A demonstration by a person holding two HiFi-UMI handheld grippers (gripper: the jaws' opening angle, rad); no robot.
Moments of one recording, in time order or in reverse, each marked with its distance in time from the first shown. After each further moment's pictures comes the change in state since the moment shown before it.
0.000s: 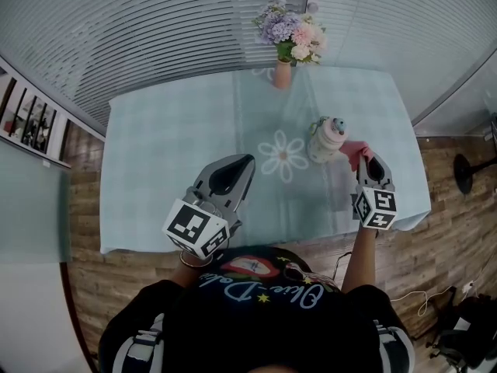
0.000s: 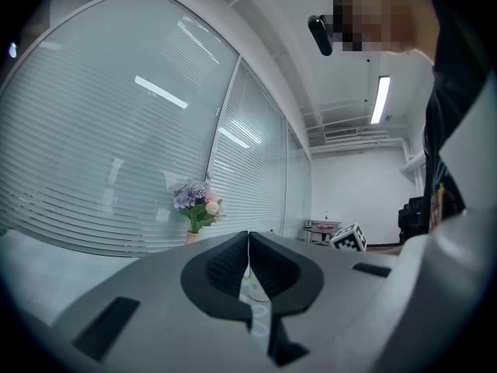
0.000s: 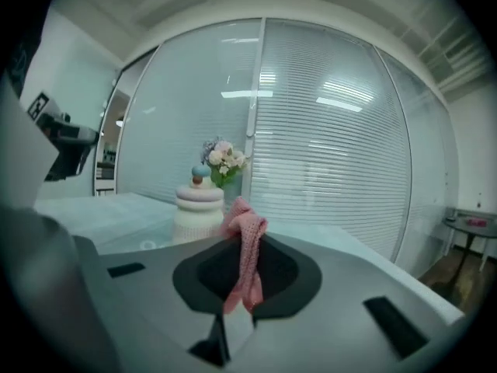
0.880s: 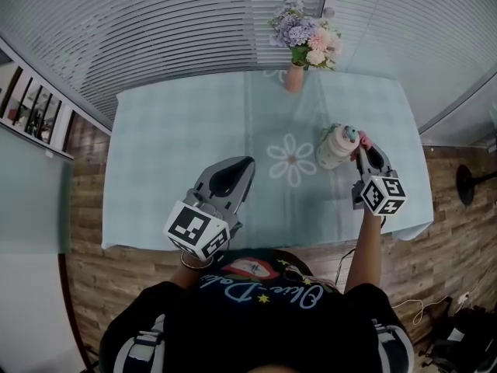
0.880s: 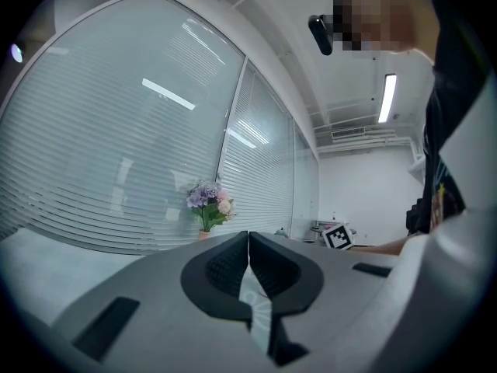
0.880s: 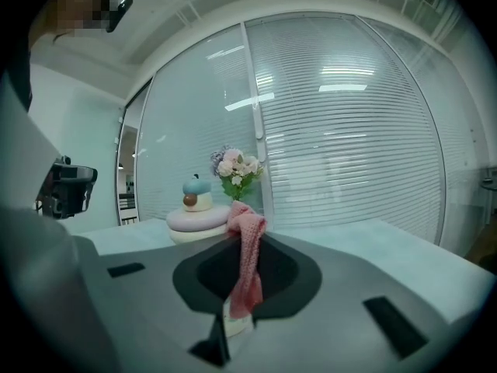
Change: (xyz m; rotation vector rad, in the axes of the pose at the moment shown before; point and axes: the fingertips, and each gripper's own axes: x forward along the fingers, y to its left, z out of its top) left arm -0.012 0.020 -0.002 -0.013 -0.002 0.053; right arm 0.050 0.025 0.023 0.162 -0.065 0.223
